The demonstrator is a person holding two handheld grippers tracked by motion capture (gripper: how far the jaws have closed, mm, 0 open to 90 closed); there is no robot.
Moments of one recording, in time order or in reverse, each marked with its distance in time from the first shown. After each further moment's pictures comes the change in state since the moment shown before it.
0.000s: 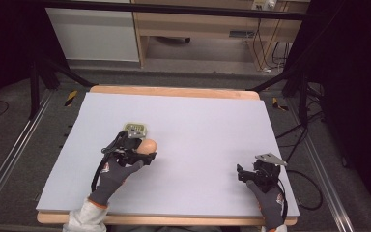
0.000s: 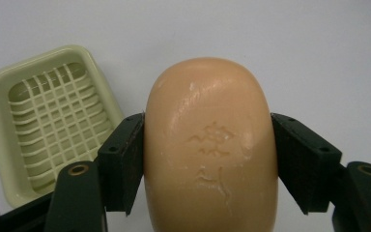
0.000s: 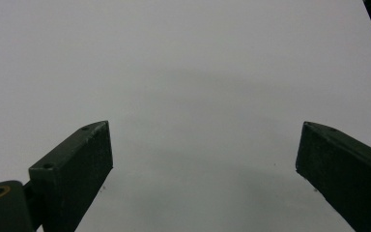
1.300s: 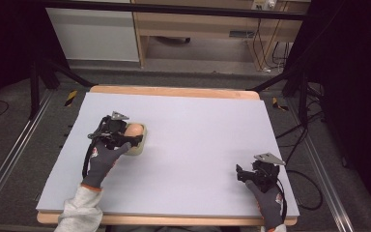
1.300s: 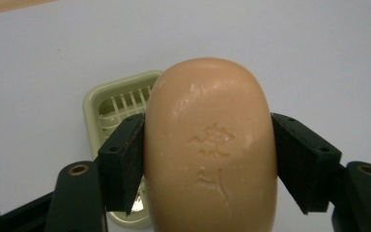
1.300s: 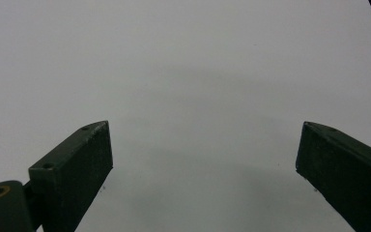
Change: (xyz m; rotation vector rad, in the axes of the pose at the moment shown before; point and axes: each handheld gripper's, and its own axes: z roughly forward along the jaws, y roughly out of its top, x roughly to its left) left arm 0.056 0.017 -0.003 -0.043 0.075 -0.114; right arm 0.002 0.000 0.003 0.011 -0.003 -0.005
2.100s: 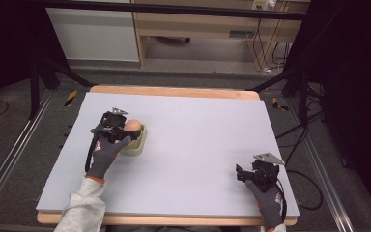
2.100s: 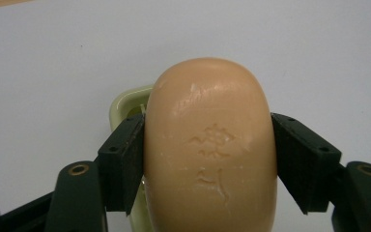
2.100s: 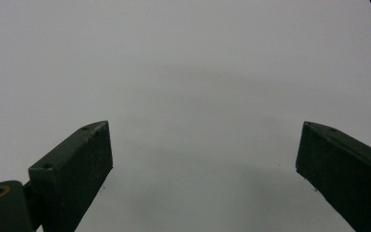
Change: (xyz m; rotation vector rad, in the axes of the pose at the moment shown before) left arm 0.021 0.004 0.028 0.025 0.044 -0.029; right arm 0.001 0.000 0.001 0.005 -0.003 0.003
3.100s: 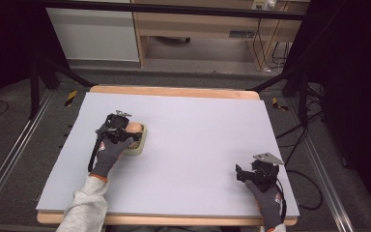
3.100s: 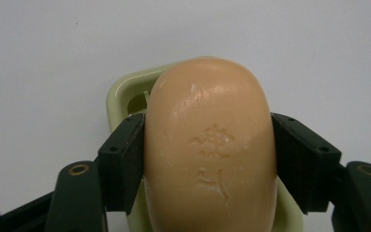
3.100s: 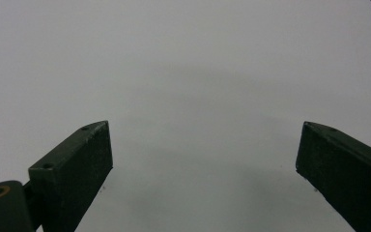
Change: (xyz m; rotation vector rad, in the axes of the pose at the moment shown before) left arm 0.006 -0.007 0.024 0.056 0.026 -0.001; right arm 0.001 0.000 0.001 -0.003 0.000 -0.011
